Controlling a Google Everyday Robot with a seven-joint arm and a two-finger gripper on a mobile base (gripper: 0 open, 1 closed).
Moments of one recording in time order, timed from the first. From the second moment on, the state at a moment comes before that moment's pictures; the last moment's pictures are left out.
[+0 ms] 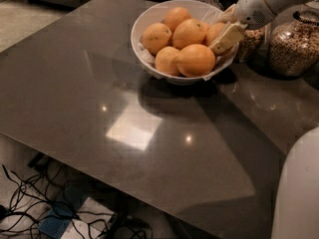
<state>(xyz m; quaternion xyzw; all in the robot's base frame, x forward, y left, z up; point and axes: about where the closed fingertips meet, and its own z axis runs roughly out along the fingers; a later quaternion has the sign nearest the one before) 0.688 -0.176 0.942 -0.58 0.72 0.13 0.35</state>
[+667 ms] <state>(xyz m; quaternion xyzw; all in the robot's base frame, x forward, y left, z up) 0.678 -0.161 1.017 -0.58 0.68 0.15 0.42</state>
